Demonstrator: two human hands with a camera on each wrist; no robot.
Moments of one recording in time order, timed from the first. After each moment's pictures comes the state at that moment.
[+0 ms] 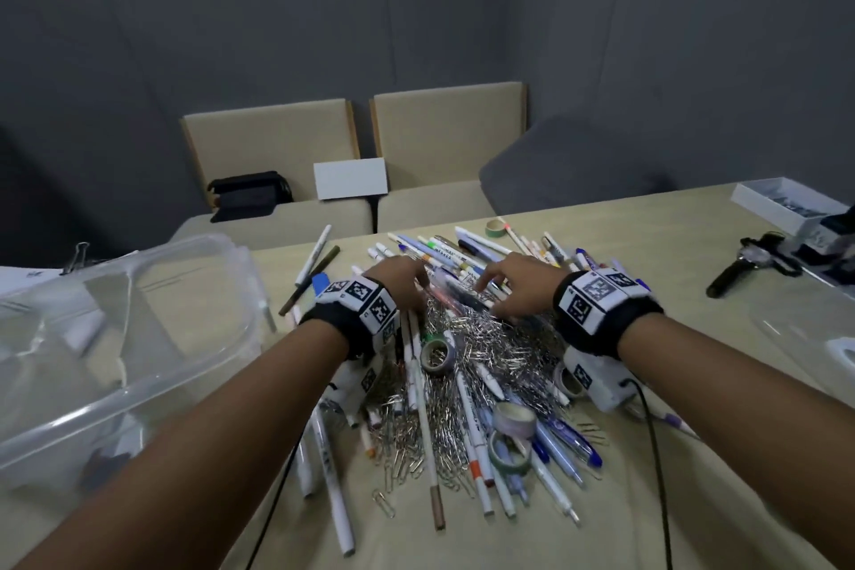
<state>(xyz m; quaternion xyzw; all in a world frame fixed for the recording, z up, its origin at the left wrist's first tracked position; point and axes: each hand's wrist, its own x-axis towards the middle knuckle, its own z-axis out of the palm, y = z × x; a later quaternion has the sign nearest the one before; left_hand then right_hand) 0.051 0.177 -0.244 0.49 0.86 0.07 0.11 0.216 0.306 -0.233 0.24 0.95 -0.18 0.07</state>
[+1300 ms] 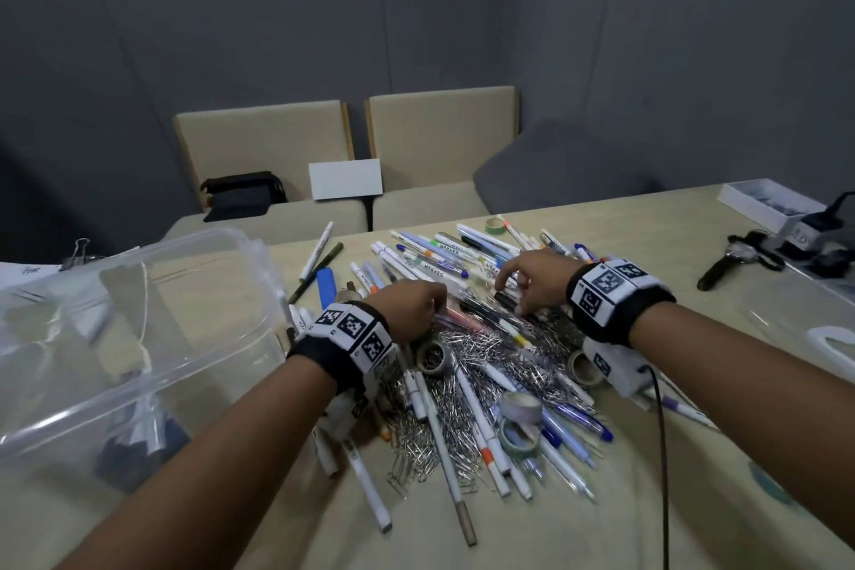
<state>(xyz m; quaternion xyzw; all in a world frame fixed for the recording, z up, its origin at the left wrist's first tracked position) 0.081 0.137 -0.245 0.60 0.78 0.08 0.14 0.229 0.302 -0.223 0.28 0.95 -0.15 0.08</state>
